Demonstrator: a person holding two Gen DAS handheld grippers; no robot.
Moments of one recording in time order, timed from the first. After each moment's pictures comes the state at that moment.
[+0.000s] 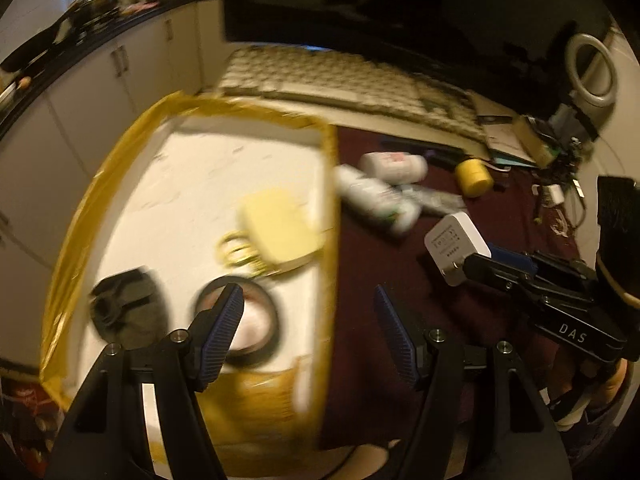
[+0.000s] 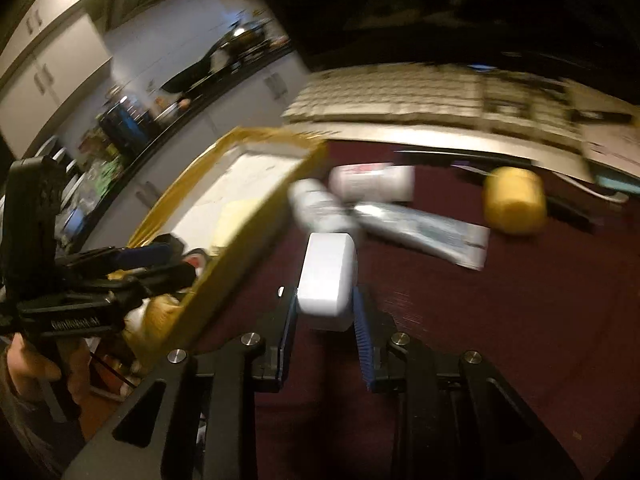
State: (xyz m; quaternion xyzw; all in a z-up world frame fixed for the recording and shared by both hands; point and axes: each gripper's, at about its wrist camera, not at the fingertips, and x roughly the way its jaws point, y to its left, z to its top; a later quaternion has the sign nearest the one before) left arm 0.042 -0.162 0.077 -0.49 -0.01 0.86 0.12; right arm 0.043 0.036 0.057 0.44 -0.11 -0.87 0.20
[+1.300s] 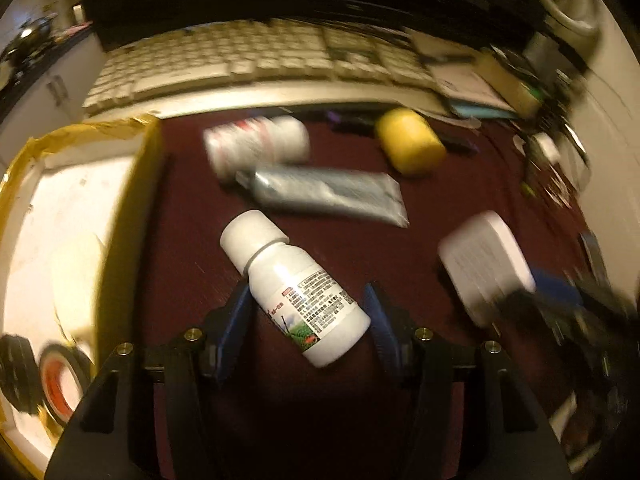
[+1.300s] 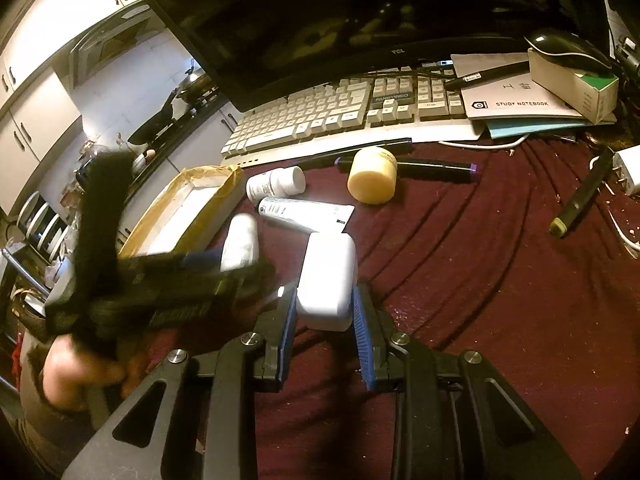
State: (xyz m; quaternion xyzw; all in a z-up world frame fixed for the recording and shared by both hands) left arm 0.018 -0.039 0.036 -0.51 0.05 0.84 0.17; right arm 0.077 0.117 0.049 0.41 -0.17 -0.88 0.15
